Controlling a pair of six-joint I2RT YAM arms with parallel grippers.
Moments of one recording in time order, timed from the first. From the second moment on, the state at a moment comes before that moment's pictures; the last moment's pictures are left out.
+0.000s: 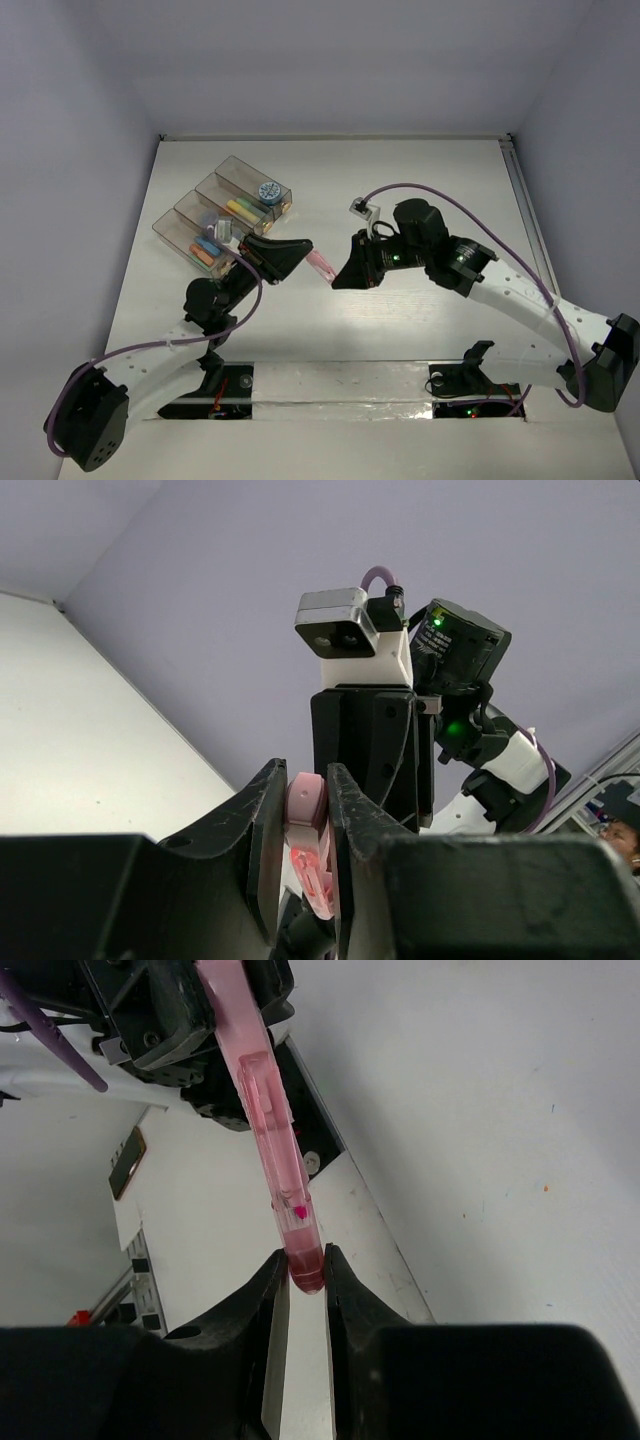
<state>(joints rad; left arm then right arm) -0.63 0.83 0.19 1.14 0.29 -1.06 0.82 1.15 1.03 -0.34 -0.56 0.53</state>
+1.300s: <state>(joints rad) -0.71 0.77 0.33 0.76 0.25 -0.84 0.75 1.11 1.08 -0.48 -0.51 0.48</state>
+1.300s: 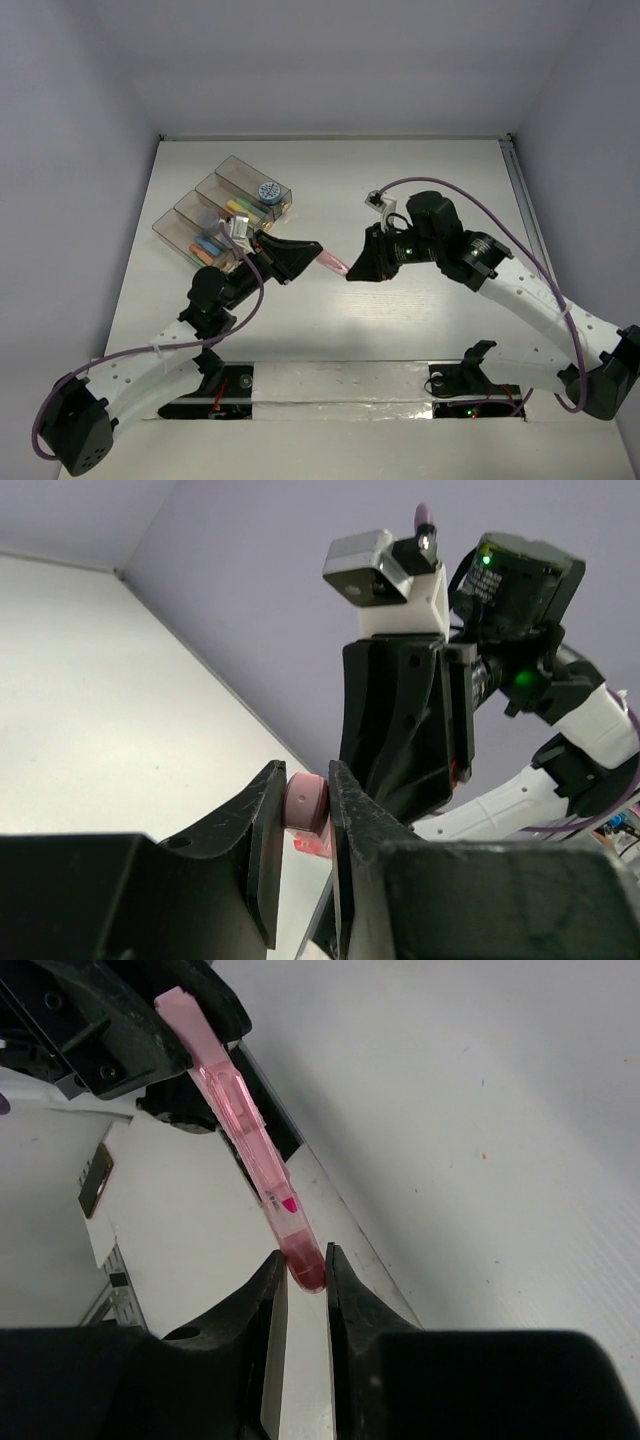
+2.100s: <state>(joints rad) -0.74 0.89 0.08 1.05 0.41 -1.07 0.56 1.31 1.07 -0.10 -0.86 0.60</state>
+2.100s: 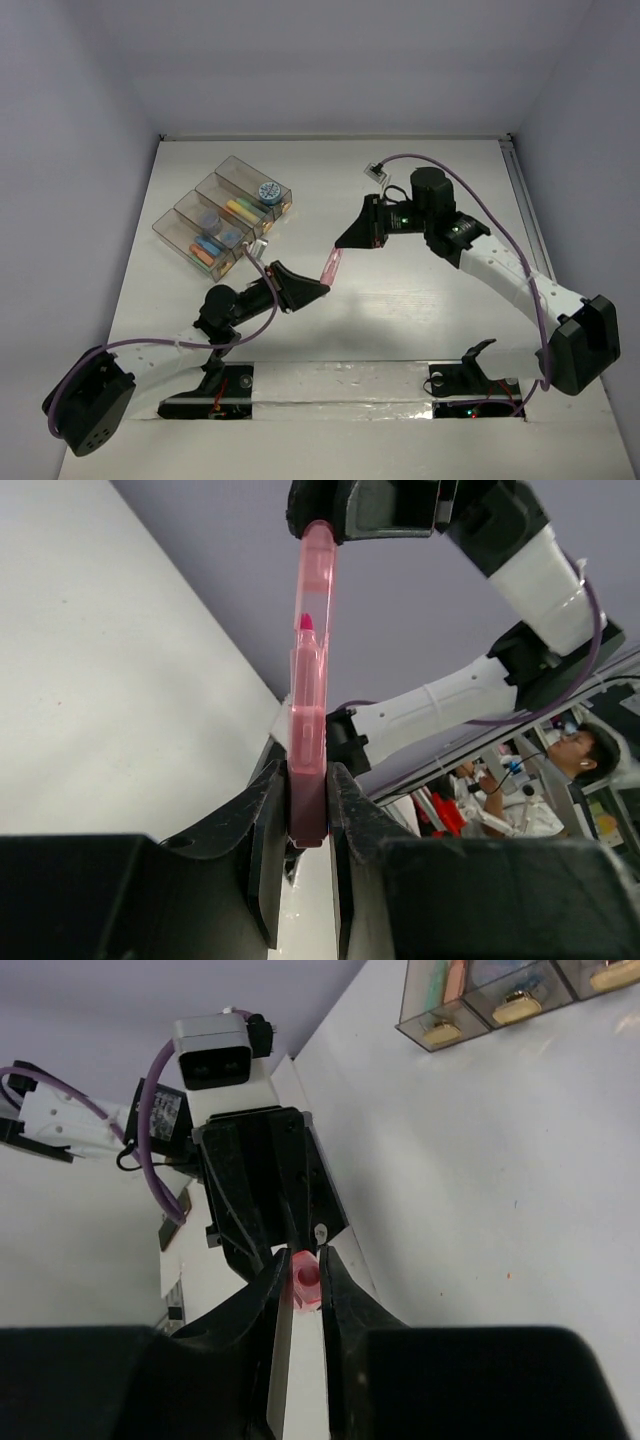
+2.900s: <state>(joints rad) -0.75 0.78 0.09 0.91 0.37 -1.04 0.56 1.20 1.02 -0.11 -0.72 0.55</state>
